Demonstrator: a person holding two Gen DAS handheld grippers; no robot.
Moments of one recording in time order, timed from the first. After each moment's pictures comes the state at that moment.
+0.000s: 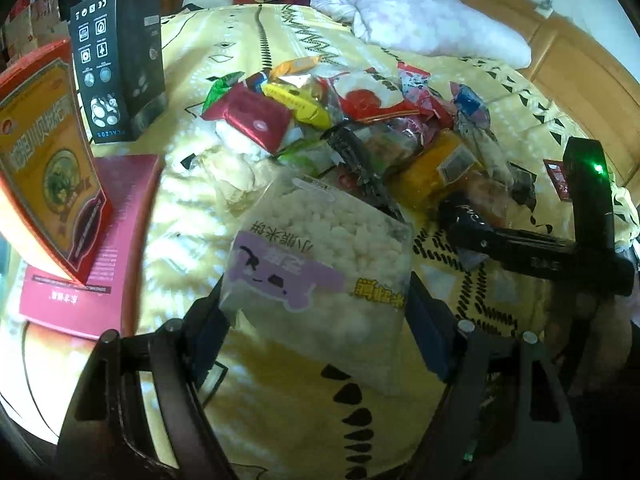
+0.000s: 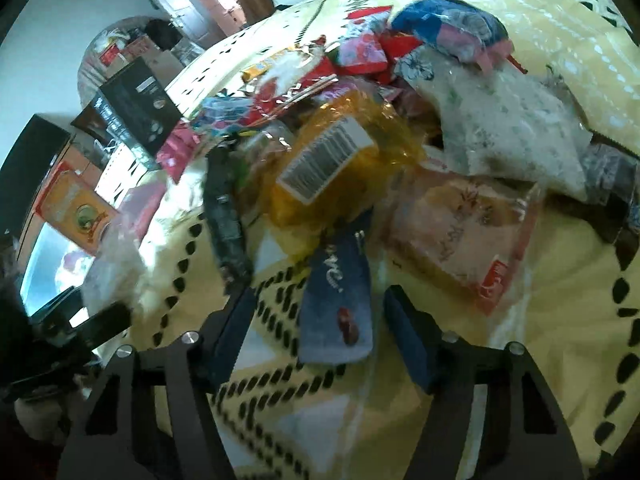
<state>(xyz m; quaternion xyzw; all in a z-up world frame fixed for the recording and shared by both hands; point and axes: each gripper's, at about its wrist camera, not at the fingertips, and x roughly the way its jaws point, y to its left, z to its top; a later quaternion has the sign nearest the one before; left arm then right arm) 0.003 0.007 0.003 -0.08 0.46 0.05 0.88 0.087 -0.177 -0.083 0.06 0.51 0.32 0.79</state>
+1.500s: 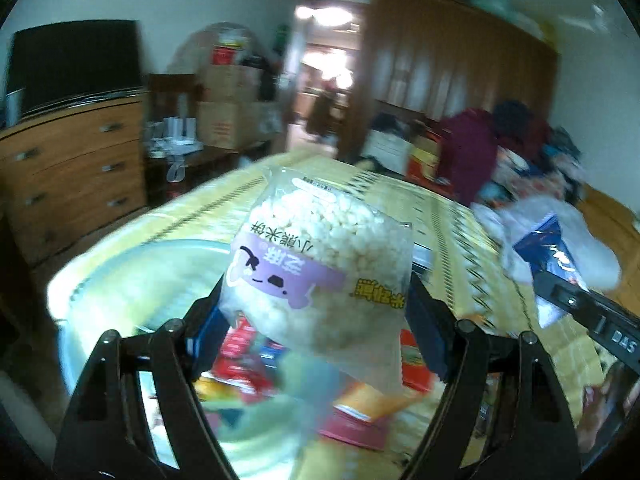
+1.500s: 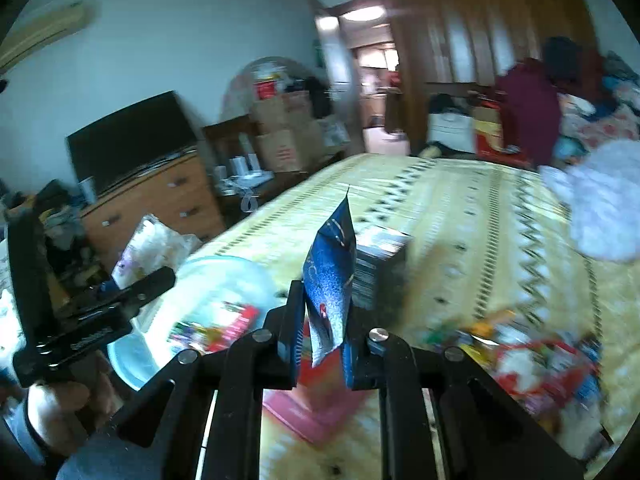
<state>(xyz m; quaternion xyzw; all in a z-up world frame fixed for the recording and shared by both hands) -0.145 0.194 0.229 -0.15 0.19 0.35 0.90 -0.025 0.056 0.229 -0.02 0.26 0.53 0.81</state>
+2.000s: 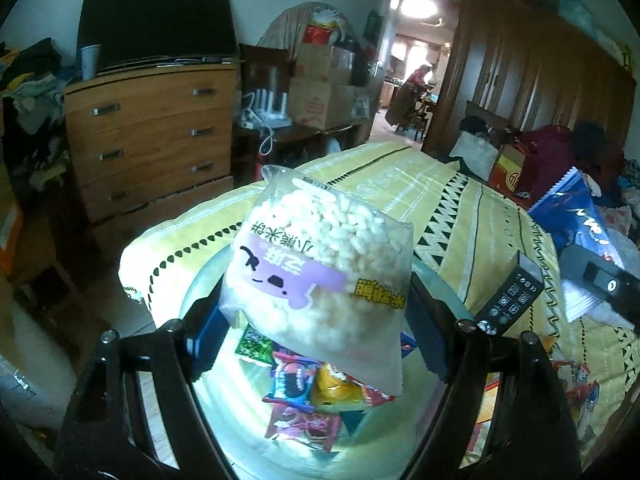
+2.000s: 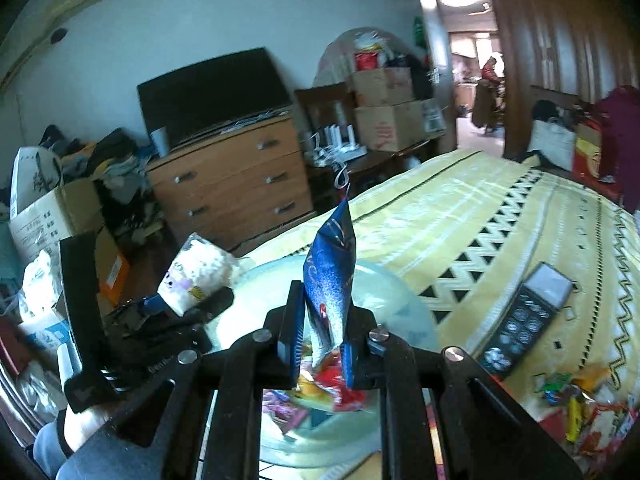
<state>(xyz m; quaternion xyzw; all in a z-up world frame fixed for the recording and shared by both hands) -0.212 0.282 0.203 -0.19 0.22 0.46 0.84 -0.121 0.228 0.239 -0.09 0.27 0.63 0.72</state>
